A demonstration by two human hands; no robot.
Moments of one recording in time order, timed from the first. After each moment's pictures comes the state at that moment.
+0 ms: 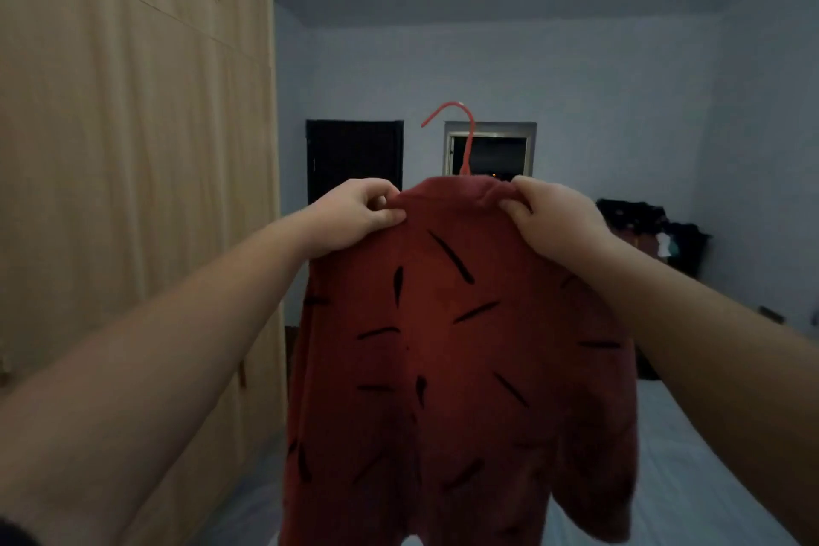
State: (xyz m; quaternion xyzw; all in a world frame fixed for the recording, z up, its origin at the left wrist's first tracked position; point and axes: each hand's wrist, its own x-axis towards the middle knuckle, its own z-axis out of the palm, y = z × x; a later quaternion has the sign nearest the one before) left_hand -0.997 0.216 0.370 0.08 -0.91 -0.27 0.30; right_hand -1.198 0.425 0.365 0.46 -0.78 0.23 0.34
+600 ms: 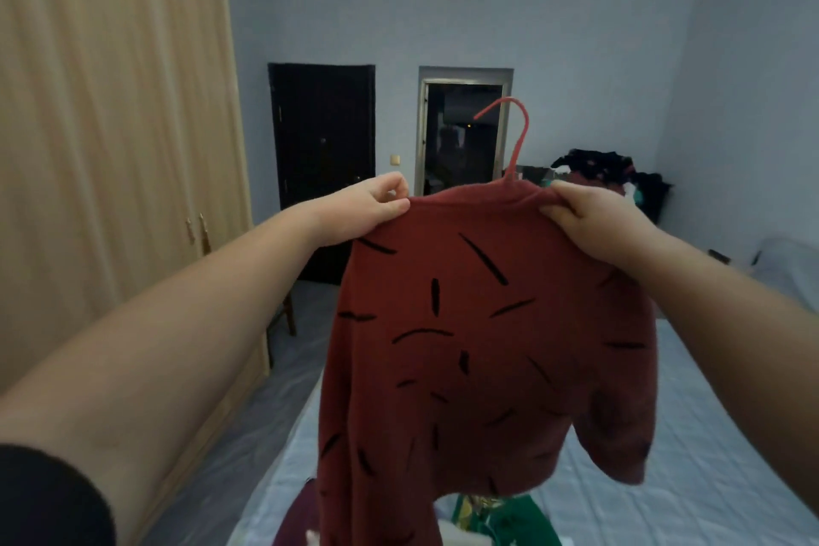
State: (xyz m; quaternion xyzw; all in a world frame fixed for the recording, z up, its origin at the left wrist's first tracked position) left_hand -1.035 0.217 0.314 0.04 -0.93 -0.33 0.17; right_hand -1.235 0.499 0.307 0.46 -0.83 0.20 0.25
